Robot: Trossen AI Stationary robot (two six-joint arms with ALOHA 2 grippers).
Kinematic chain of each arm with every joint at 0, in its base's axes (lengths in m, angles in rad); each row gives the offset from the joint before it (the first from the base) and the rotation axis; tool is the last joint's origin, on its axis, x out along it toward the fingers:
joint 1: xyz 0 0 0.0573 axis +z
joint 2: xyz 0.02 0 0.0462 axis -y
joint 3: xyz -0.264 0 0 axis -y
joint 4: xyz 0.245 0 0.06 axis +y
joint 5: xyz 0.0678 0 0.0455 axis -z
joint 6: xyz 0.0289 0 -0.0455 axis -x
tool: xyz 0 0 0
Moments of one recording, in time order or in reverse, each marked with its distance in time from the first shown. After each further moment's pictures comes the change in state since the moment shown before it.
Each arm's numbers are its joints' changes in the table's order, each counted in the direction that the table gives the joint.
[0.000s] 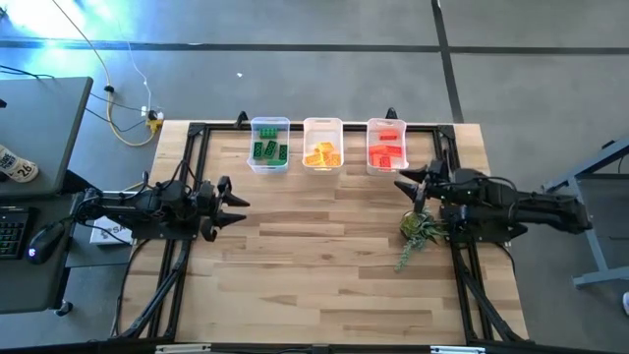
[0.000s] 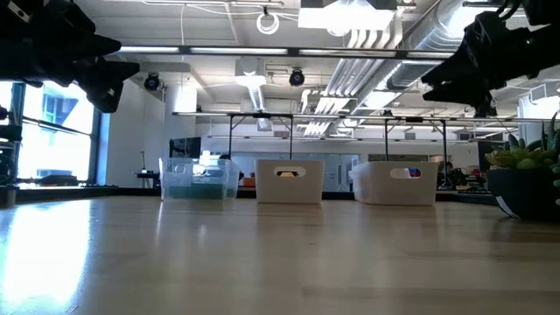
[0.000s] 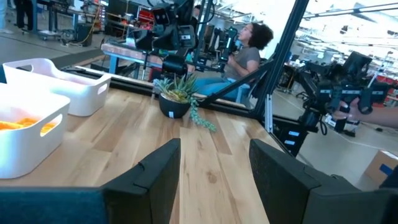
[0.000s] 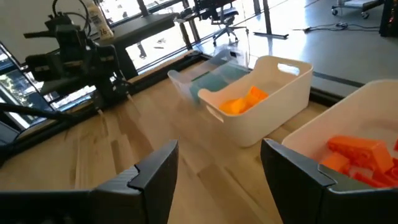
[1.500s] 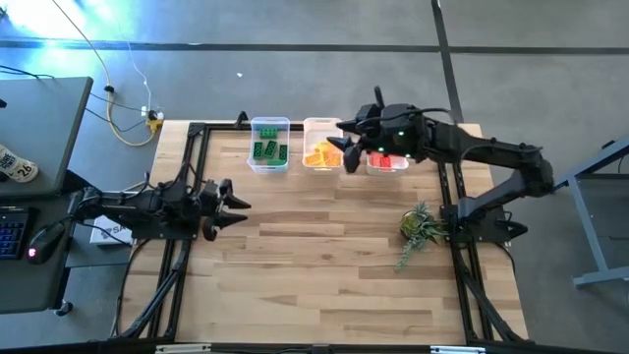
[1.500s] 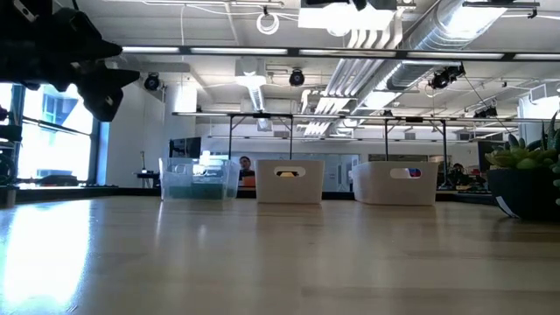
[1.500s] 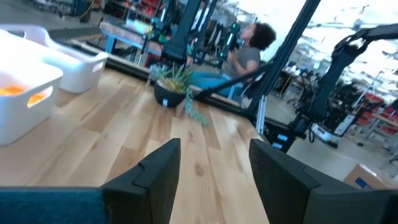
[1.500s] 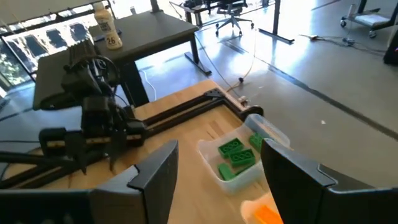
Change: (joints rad) left arm 0.000 -0.035 -0.002 -0.003 0.009 0.136; right arm 0.006 -1.119 1.243 0.231 -0.013 0.128
